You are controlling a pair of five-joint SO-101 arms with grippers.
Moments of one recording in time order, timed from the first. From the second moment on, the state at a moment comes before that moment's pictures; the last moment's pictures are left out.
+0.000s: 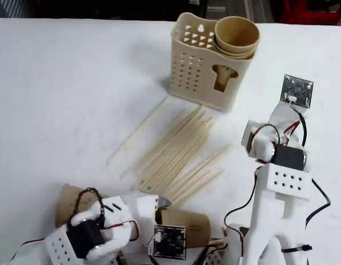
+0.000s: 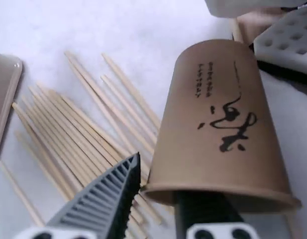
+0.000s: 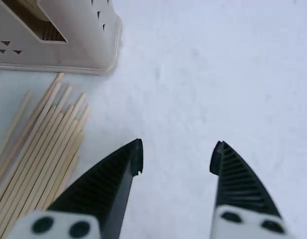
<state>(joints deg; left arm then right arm) 52.9 -93.2 84.4 68.8 -41.5 10.0 -42.0 44.0 59.2 -2.4</state>
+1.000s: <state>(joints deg) 35.6 -75.7 47.3 68.3 -36.6 14.9 -42.0 44.4 56.5 -5.4</state>
